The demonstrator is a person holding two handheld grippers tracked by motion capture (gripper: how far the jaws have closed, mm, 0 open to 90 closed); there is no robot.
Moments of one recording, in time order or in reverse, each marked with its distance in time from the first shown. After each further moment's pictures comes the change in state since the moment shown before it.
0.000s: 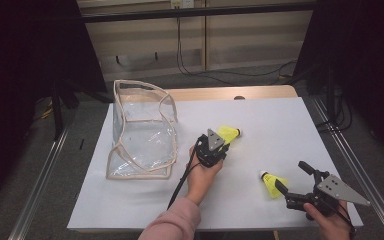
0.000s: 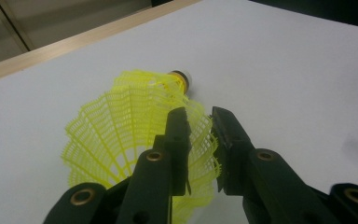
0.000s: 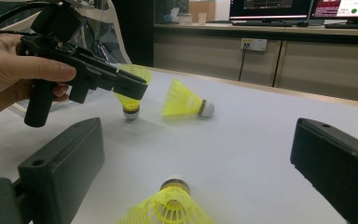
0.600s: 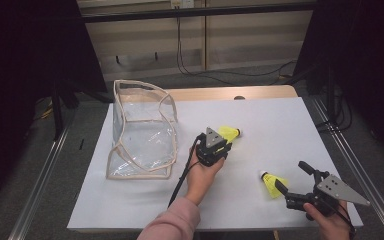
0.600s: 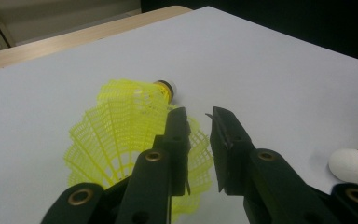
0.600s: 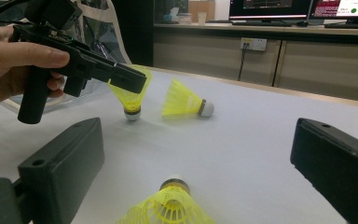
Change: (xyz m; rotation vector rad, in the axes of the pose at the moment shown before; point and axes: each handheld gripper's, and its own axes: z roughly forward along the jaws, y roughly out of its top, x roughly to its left) left arm 0.001 0.007 -0.006 -0.026 -0.052 -0.075; right arm 0.000 0.000 0.000 0.001 0.000 -0.003
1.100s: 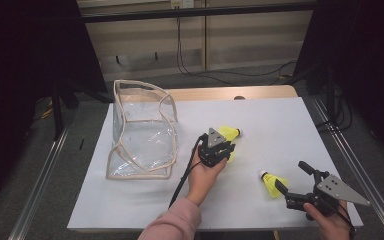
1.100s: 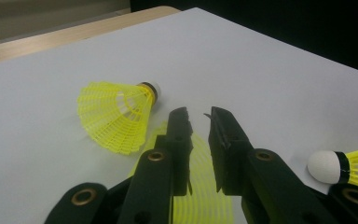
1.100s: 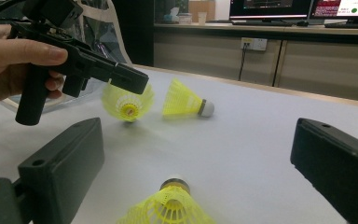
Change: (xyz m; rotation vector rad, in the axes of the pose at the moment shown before) left arm -0.007 0.003 0.002 0.013 -0.043 0.000; right arm 0.000 0.000 0.000 0.000 0.001 0.000
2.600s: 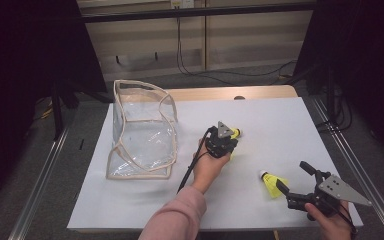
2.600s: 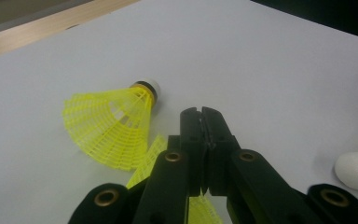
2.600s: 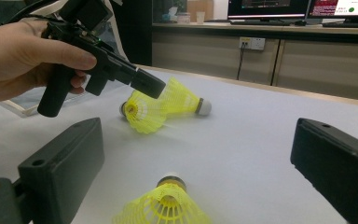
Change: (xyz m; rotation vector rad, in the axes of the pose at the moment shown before) left arm 0.009 0.016 0.027 0.114 -0.013 0.067; right arm -0.002 -0.001 -0.002 0.005 -0.011 0.004
